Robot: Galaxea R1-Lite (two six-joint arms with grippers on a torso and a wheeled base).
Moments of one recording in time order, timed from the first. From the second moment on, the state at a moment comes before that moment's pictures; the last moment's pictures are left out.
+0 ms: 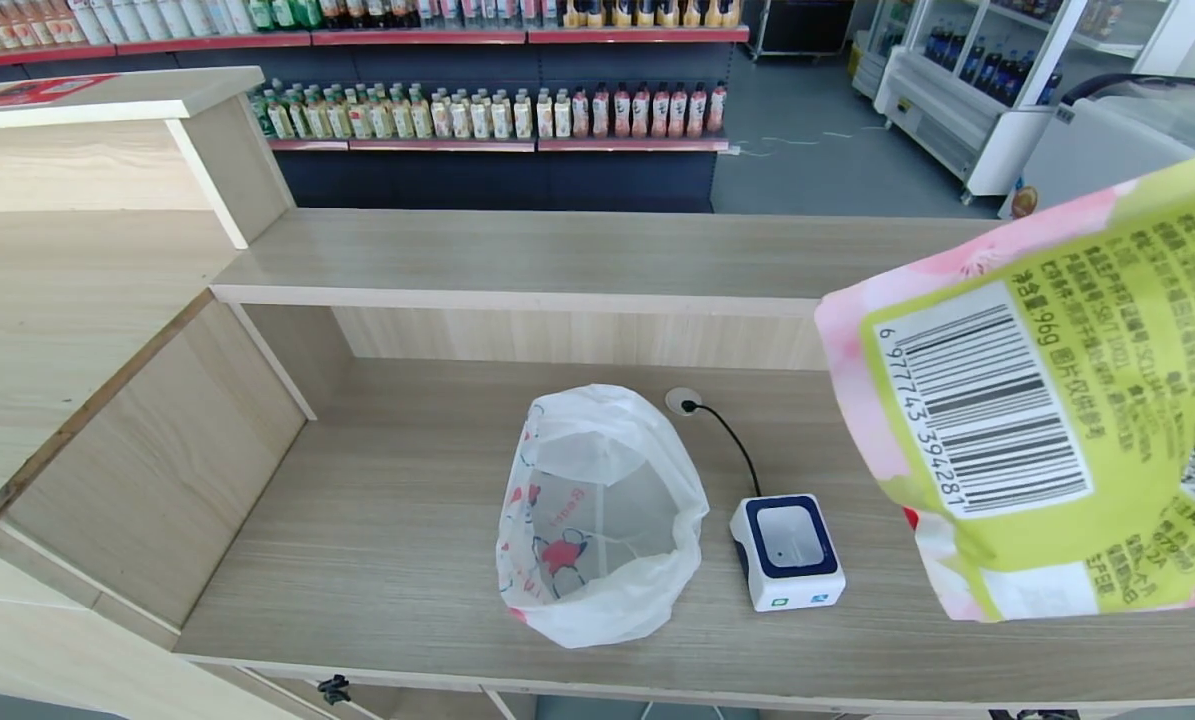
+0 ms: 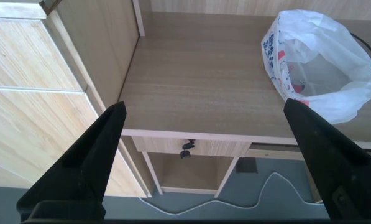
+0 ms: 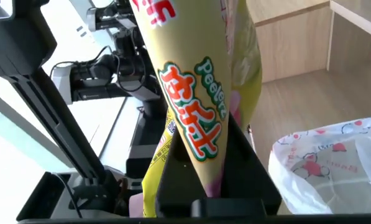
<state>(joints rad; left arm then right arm) 0.00 0.00 0.00 0.00 -0.02 0.00 0.11 1.20 -0.80 -0.50 1.51 0.10</state>
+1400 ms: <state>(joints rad) 0.00 0.00 0.00 0.00 -0.02 0.00 0.03 1.04 -0.86 -0.51 1.51 0.11</state>
